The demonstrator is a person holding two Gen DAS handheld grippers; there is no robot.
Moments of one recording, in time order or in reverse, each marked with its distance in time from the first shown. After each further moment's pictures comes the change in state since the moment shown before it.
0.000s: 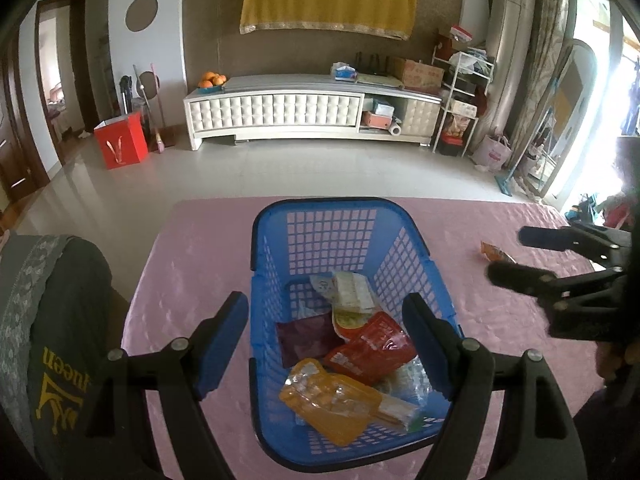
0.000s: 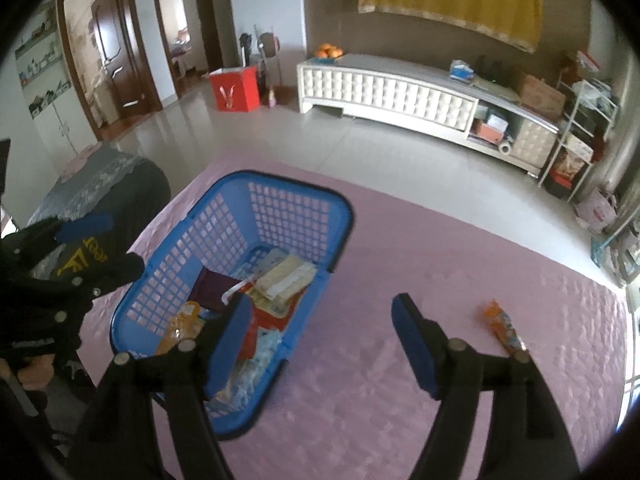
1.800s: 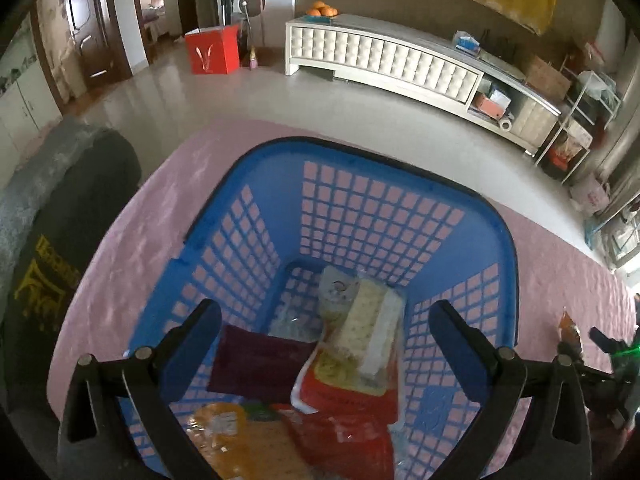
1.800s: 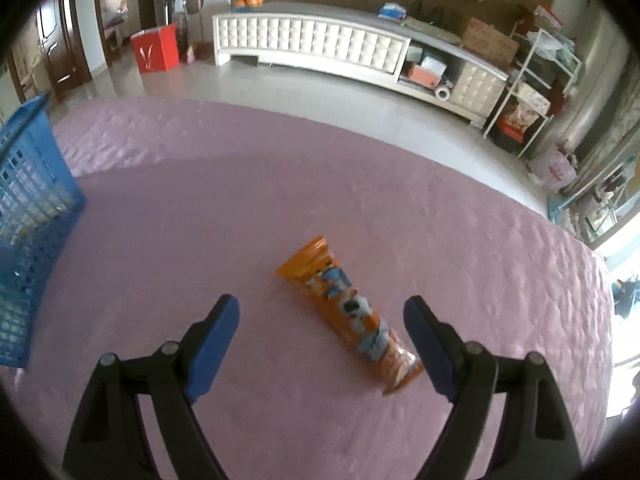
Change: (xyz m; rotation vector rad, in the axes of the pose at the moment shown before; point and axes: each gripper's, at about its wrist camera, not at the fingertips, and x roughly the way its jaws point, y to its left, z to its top) left arm 0.144 -0.024 0.021 -0.358 0.200 0.283; right arm 0.127 -0.213 -0.061 0.020 0.162 -0.184
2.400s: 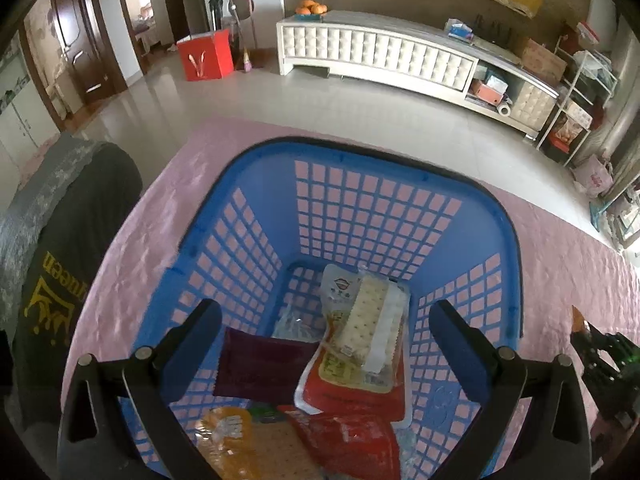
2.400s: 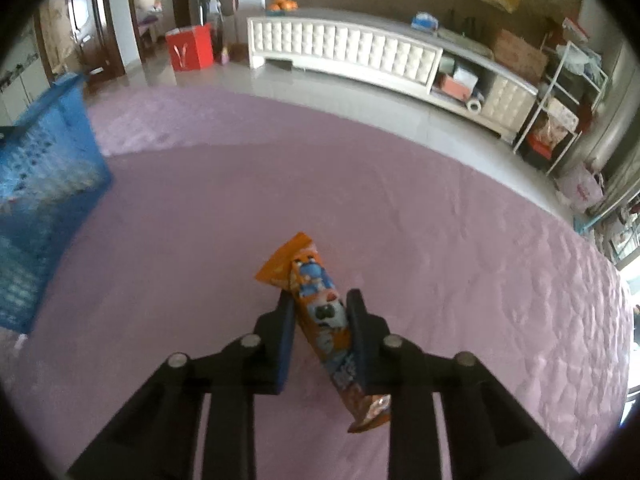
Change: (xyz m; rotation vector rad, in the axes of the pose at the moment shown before) left arm -0.008 -0.006 -0.001 0.069 -0.005 0.019; right arm -0.019 0.009 -0.025 -0.062 -0.058 0.107
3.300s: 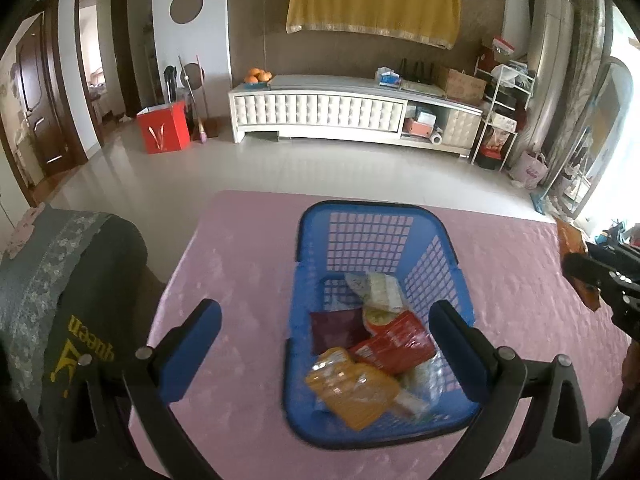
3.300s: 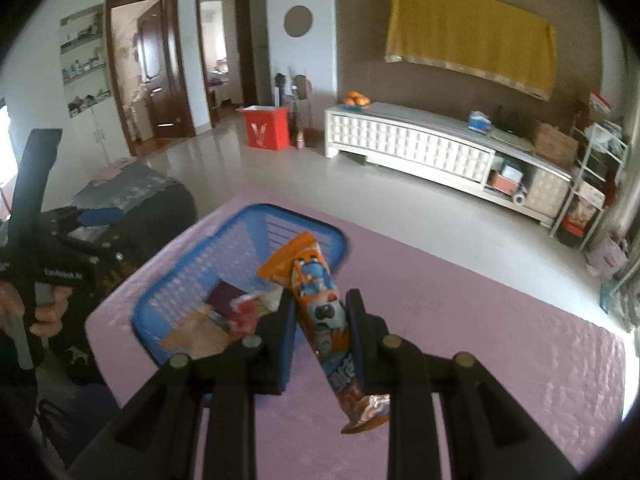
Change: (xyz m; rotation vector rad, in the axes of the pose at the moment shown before) left arm -0.137 0.100 -0.040 0.184 -0.208 -0.175; right arm -0.174 0.167 0.062 -0.073 -0.284 0.164
